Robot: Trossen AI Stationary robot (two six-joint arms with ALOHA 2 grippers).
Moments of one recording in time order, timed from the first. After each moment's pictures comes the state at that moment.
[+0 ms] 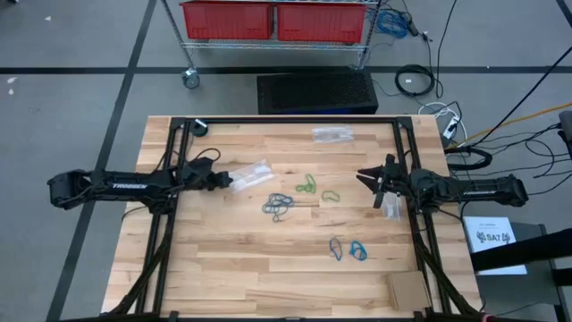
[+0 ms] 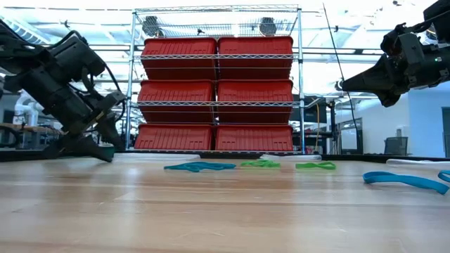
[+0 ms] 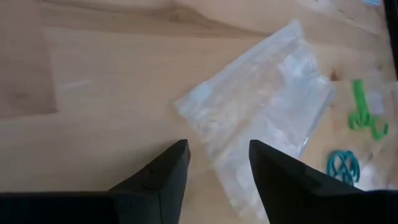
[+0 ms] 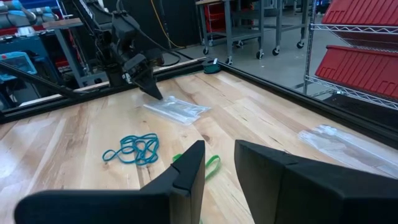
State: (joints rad) left arm 0.40 0.90 0.09 0.07 -0.03 -1.10; right arm -0.01 0.16 0.05 -0.03 0.36 0.22
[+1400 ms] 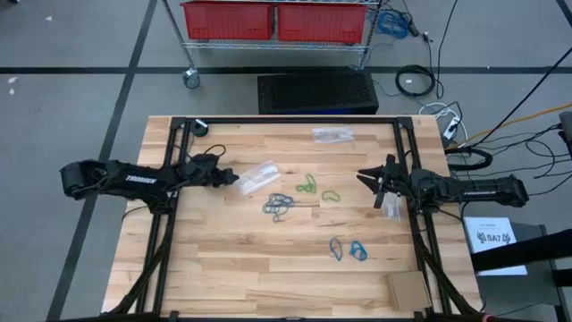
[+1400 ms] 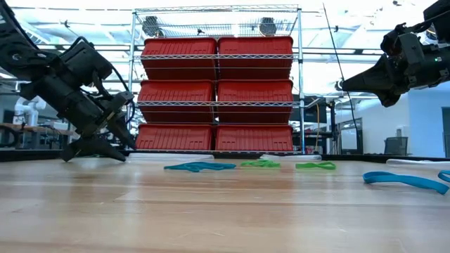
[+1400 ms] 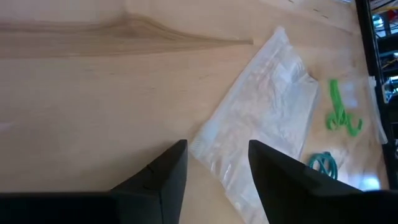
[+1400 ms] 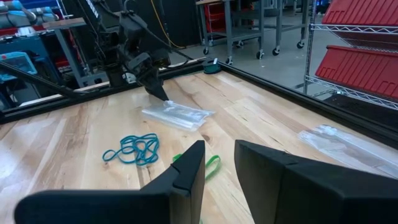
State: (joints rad) left arm 0.45 1.18 0.08 0.35 0.09 -1.05; right arm -0.01 0.16 0.05 -0.03 0.36 0.22
